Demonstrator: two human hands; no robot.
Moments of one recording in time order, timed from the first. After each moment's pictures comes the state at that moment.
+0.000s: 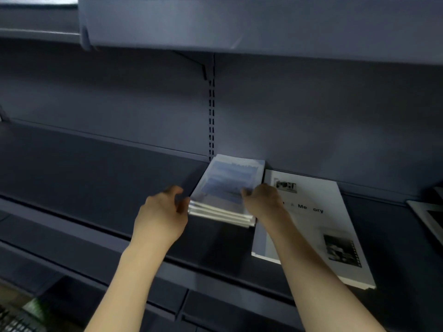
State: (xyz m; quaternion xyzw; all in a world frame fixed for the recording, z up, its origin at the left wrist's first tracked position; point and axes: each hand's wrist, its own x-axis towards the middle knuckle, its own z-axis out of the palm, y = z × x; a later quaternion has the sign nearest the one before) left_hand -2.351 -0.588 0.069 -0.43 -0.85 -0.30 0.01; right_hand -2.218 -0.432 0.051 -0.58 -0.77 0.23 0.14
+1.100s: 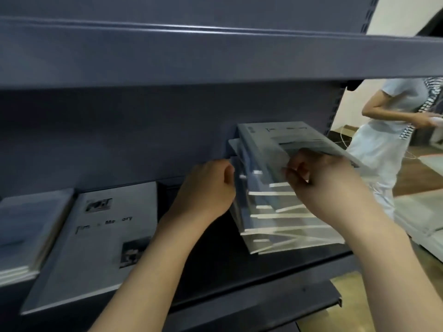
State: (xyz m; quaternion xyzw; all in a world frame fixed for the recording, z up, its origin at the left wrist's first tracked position) left_hand -1.971 -0.447 0.151 -0.74 -0.58 -0.32 -0.09; right_hand -1.790 -0.472 0.165 -0.61 -0.72 -0.10 0.31
